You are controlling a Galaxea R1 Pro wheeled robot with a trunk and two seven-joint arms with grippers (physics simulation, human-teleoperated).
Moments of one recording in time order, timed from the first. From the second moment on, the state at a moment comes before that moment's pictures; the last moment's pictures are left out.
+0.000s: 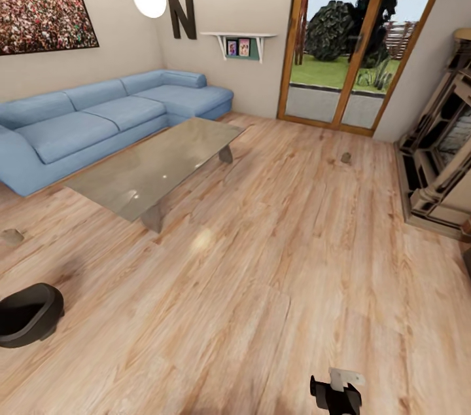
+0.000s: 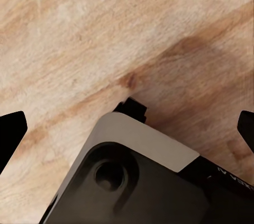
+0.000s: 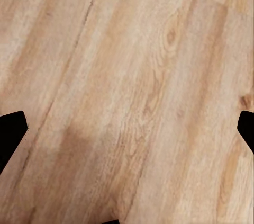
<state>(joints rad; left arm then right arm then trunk) -0.31 -0.03 -0.11 -0.14 0.58 -0.16 0.25 -0.51 0.01 0.65 0.01 -0.72 -0.37 -0.21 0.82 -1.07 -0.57</state>
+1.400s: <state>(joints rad) -0.31 -0.03 -0.11 -0.14 0.58 -0.16 0.25 -0.51 0.01 0.65 0.01 -0.72 -0.37 -0.21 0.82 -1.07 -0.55</state>
